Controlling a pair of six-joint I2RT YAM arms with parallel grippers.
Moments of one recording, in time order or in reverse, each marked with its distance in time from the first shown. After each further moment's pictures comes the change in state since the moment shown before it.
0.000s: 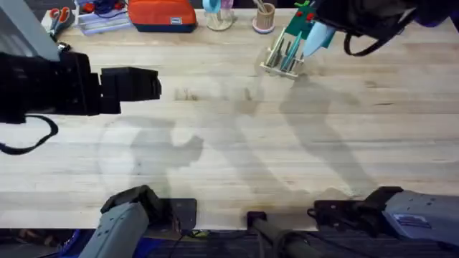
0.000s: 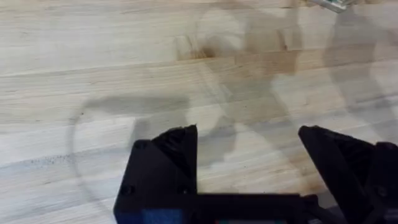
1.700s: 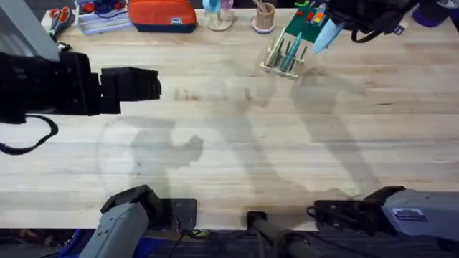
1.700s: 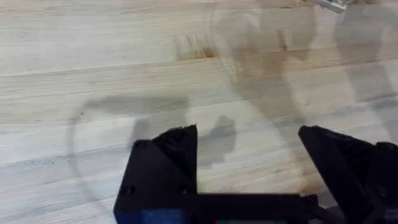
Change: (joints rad) left arm 0.000 0.000 0.000 0.000 0.000 0.000; right arm -0.146 0.054 0.002 0.036 -0.076 -0.058
